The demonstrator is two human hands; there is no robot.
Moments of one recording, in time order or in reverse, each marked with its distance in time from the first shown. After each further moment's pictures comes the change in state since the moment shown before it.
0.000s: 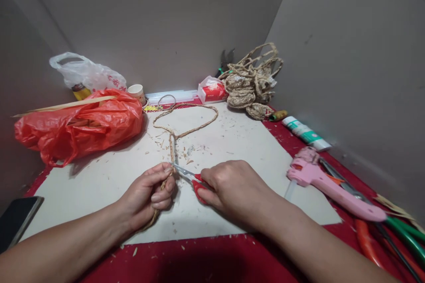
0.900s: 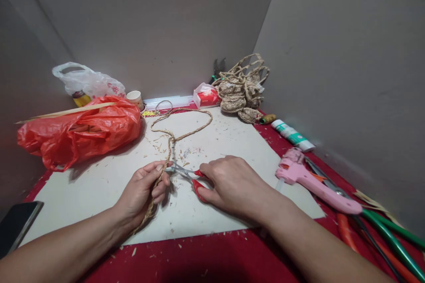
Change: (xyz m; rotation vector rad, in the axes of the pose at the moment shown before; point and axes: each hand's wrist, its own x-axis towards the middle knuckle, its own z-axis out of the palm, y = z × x) left_hand -0.004 0.002 0.008 0.150 0.134 0.225; right_hand -0.001 0.000 -0.017 -0.058 -0.039 0.066
